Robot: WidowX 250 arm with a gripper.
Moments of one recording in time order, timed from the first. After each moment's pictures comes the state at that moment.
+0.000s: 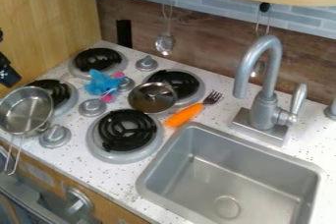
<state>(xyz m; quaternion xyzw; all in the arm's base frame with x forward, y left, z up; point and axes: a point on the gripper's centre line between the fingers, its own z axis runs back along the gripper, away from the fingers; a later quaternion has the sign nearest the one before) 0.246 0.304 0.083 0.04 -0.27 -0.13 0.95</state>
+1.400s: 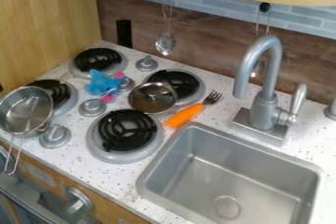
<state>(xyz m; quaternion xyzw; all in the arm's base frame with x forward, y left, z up) 0.213 0.335 0.062 0.12 -0.20 0.11 0.97</state>
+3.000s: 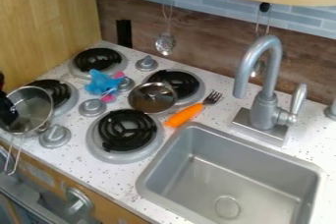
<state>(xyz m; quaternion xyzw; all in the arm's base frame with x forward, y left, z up) 0.235 0.334 -0.009 0.00 -0.18 0.10 0.98</state>
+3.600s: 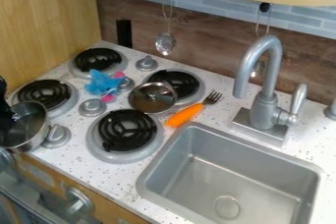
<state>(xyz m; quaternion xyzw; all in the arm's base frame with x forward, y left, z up) 0.230 0.326 -0.018 0.00 -0.19 0.09 0.98</state>
